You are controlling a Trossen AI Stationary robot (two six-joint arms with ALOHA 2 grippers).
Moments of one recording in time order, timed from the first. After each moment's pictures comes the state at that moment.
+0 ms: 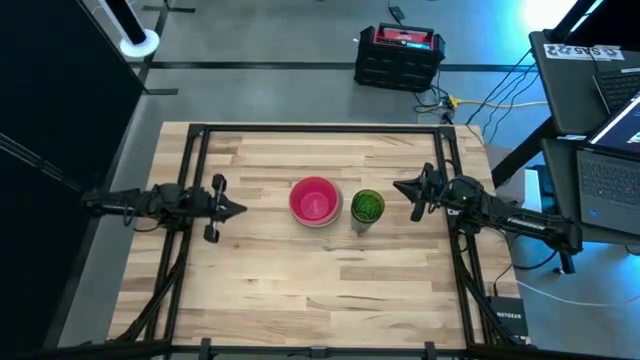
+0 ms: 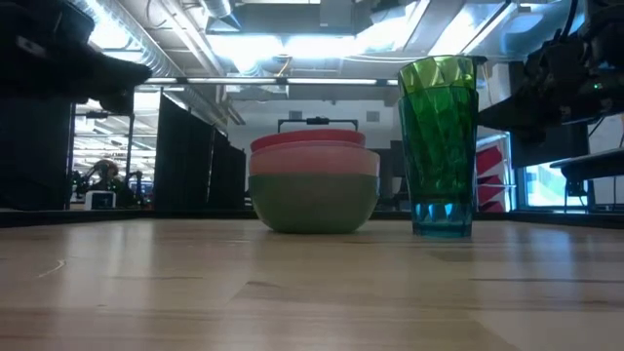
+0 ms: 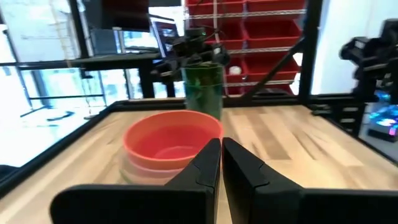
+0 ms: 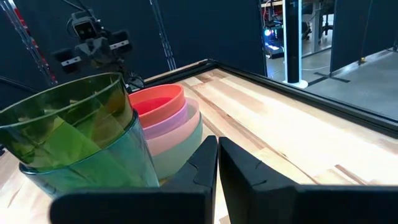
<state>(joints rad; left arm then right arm) -0.08 0.01 0.01 0.04 -0.08 0.04 -0.31 0.13 0.01 0.01 0.00 0.24</state>
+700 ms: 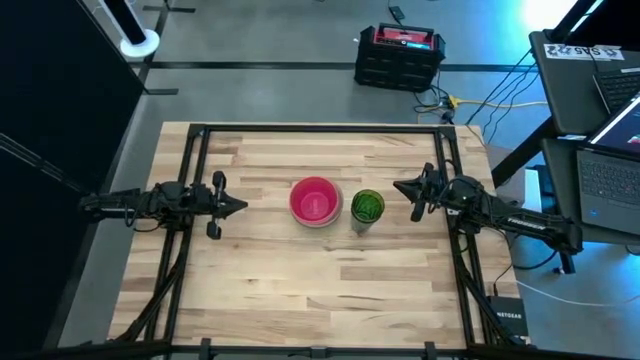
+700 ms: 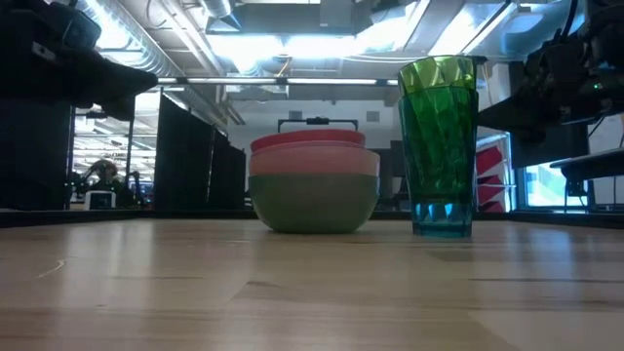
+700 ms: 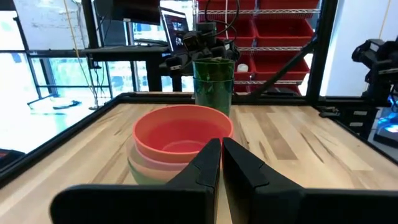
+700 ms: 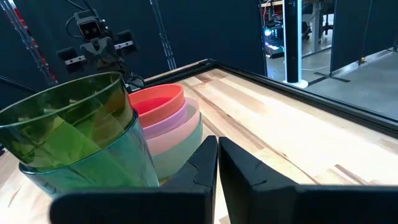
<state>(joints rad) 0.01 0.02 0.01 0.02 -0.06 0.02 -0.31 0.13 0.01 0.01 0.00 0.24</state>
